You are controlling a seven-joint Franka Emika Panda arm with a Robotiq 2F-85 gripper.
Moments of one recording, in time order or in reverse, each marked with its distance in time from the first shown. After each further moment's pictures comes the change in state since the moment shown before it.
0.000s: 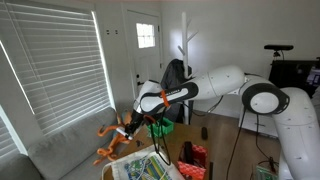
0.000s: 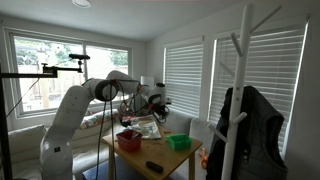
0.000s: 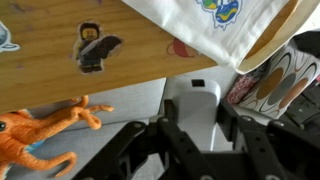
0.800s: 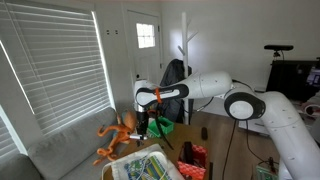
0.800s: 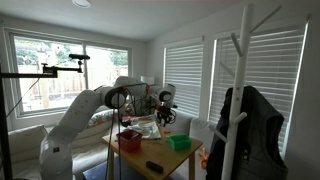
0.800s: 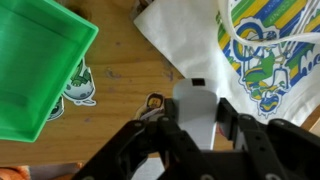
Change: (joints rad) arm -0.031 0.178 -0.050 0.335 -0.187 -0.583 -0.088
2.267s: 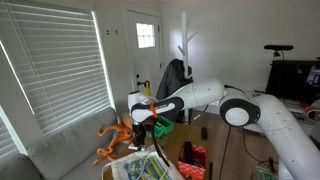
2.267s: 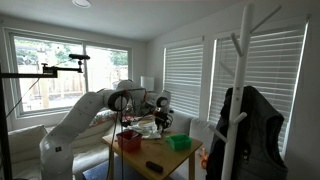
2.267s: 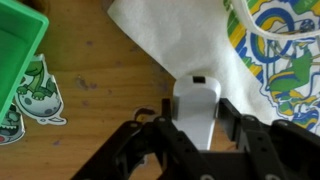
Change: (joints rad) arm 0.070 0.079 -0.002 -0.013 -0.099 0.082 0.123
